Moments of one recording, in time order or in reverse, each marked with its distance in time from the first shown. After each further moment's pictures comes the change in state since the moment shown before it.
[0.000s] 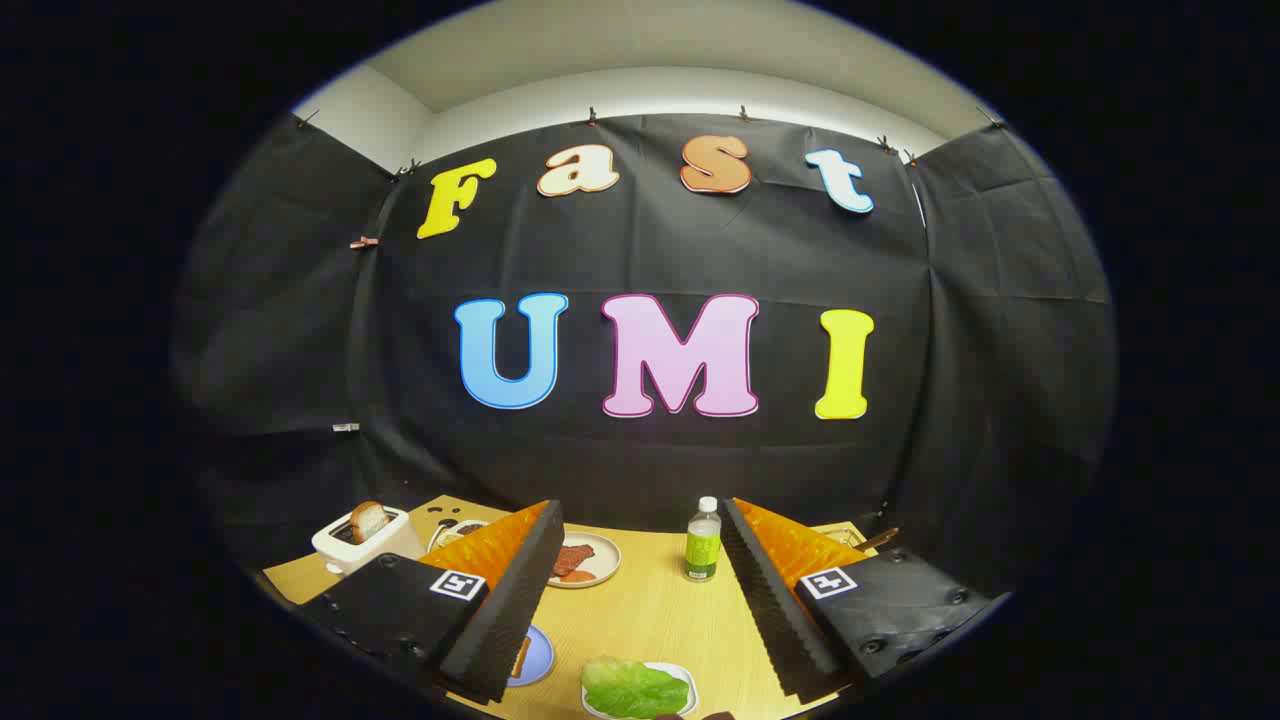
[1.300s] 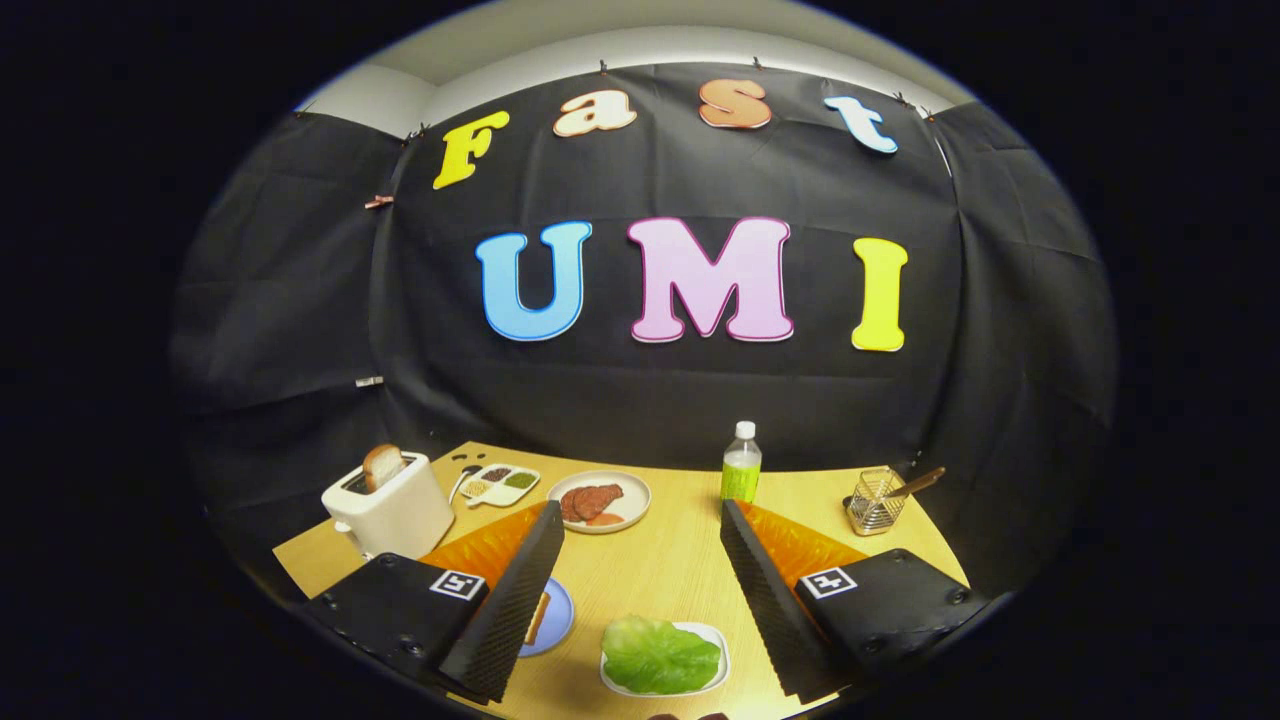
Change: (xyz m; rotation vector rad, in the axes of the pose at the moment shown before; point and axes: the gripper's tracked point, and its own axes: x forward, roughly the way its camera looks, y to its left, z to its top) arm 0.011 0.024 -0.101 0.011 0.206 0.089
